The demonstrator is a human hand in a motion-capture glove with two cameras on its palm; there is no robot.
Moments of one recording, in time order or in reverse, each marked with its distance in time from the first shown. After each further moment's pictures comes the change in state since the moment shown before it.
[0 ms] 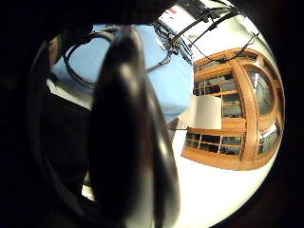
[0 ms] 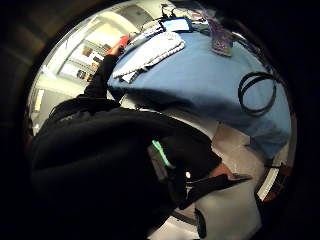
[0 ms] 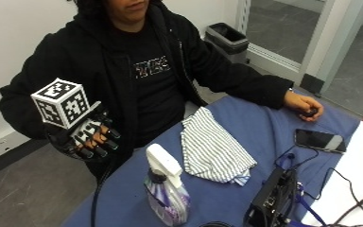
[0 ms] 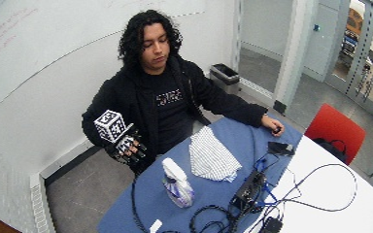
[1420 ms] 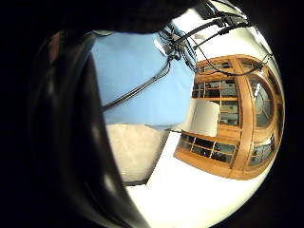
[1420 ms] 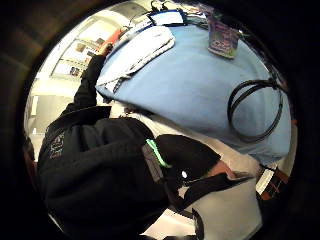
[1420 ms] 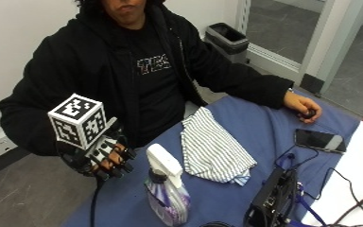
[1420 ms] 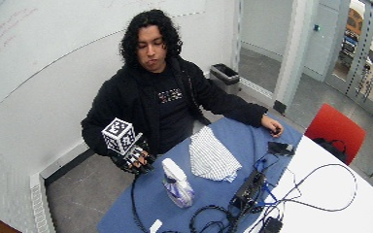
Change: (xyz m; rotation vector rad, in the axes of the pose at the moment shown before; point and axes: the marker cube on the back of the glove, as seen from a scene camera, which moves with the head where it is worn) arm 0.032 -0.069 0.009 -0.078 0.015 -0.027
